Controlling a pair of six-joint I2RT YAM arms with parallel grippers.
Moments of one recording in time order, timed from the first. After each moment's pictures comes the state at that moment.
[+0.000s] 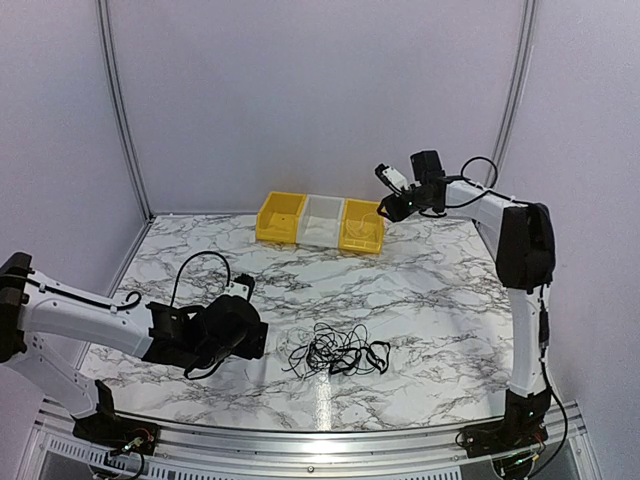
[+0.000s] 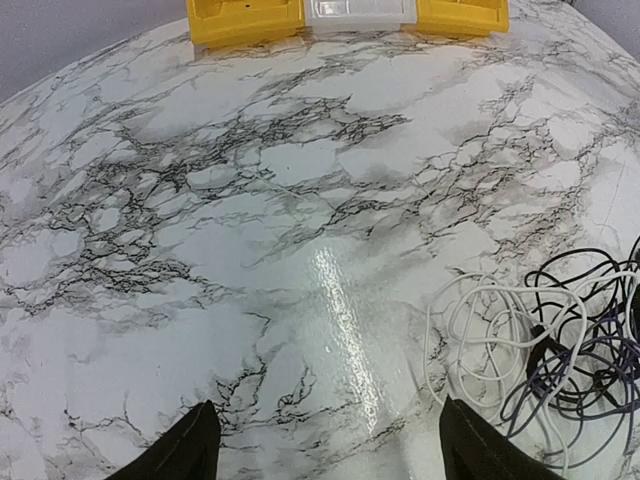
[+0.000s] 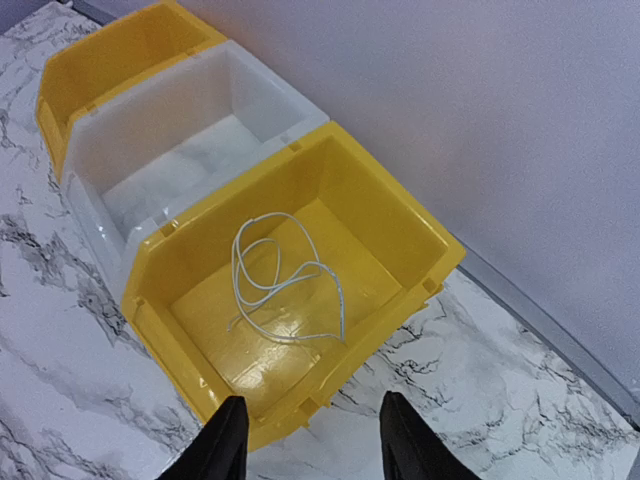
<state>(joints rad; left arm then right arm) -1.14 1.45 0.72 -0.16 -0.63 -0.61 0.27 2.28 2.01 -0.44 -0.26 -0.34</state>
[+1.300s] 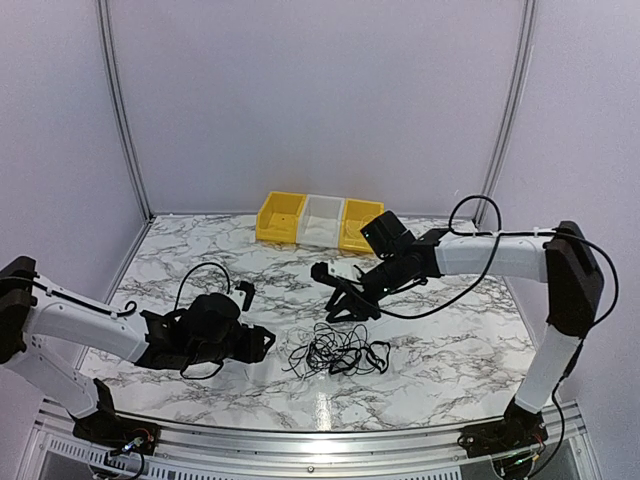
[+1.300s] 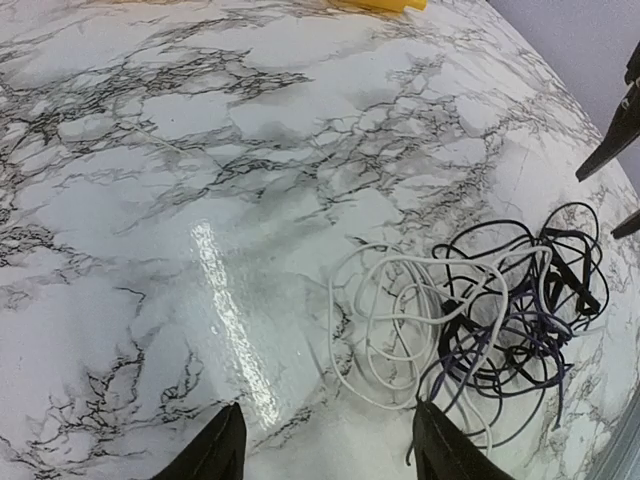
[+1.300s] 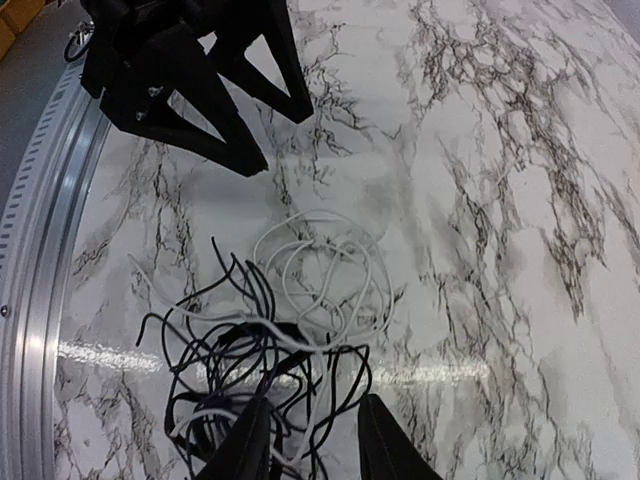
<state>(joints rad) -1.04 1.43 0.56 0.17 -0.26 -0.63 0.73 1.76 1.23 -0.45 -0.64 -0.63</state>
